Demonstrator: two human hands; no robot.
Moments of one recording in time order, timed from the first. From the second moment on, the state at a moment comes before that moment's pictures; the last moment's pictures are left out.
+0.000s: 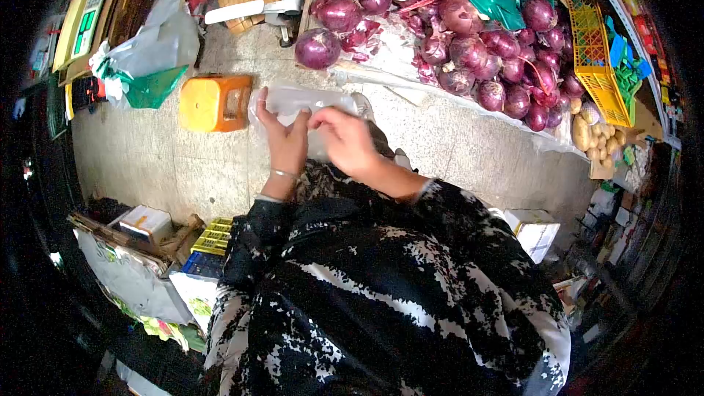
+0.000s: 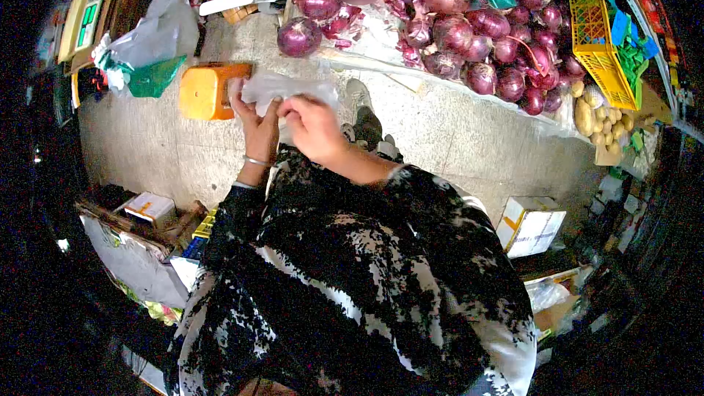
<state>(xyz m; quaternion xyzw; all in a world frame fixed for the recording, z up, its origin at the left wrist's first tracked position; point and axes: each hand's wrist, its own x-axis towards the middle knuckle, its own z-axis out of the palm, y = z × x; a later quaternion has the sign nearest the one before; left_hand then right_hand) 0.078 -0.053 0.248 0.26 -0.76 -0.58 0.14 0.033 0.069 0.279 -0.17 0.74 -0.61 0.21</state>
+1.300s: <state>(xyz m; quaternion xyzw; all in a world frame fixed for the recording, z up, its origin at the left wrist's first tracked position) 0.054 -0.011 0.245 0.20 -0.74 -0.59 -0.26 -0.052 0.104 0.080 -0.08 0.91 -0.39 0.12</state>
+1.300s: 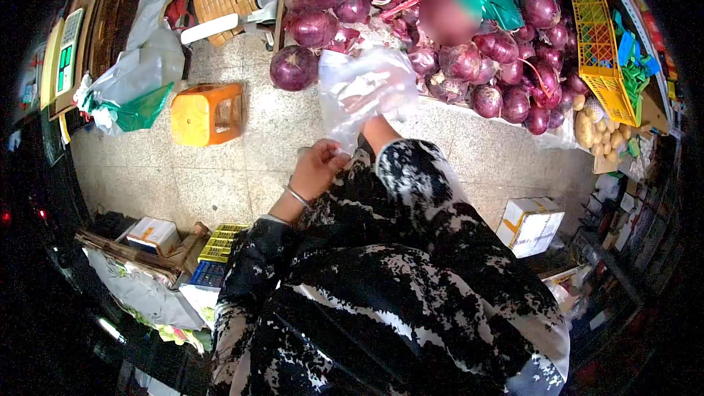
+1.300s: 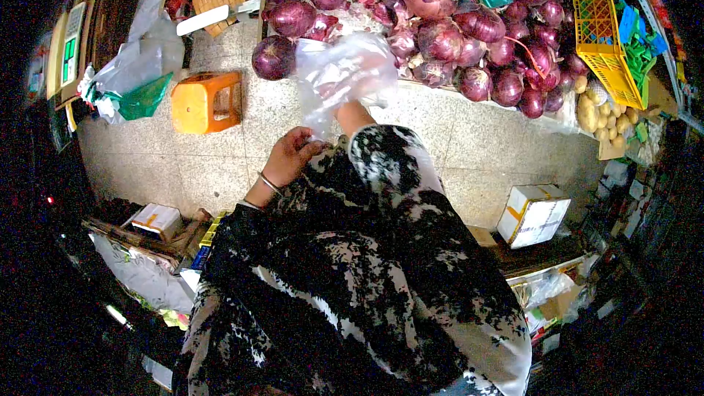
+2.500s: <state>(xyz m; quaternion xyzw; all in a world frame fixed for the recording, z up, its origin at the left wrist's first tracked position) 0.031 -0.003 0.212 0.16 -0.79 -0.54 -0.24 -0.103 0.120 0.049 0.17 0.23 -0.95 0.09</state>
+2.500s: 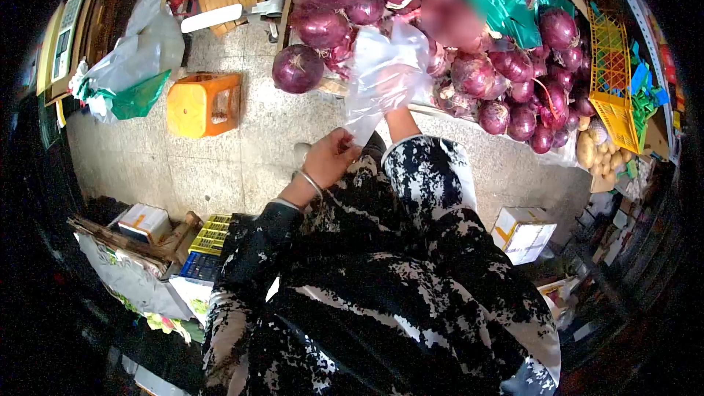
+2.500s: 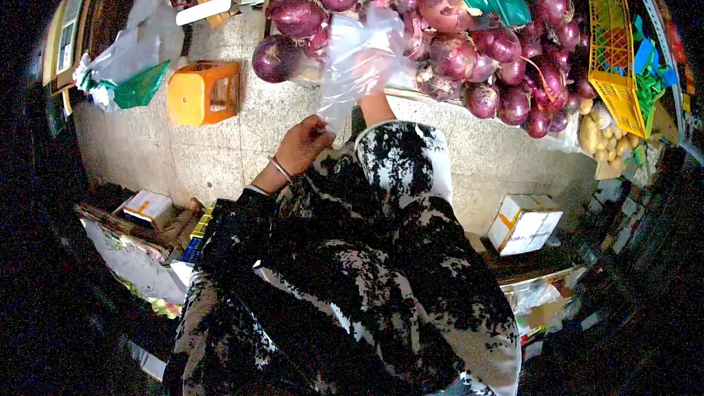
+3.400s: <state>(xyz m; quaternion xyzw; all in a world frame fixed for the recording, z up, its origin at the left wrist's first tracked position) 0.025 -0.002 0.273 -0.07 -0.89 -0.45 0.00 -0.100 0.098 0.098 -0.24 0.94 -0.22 -0.13</state>
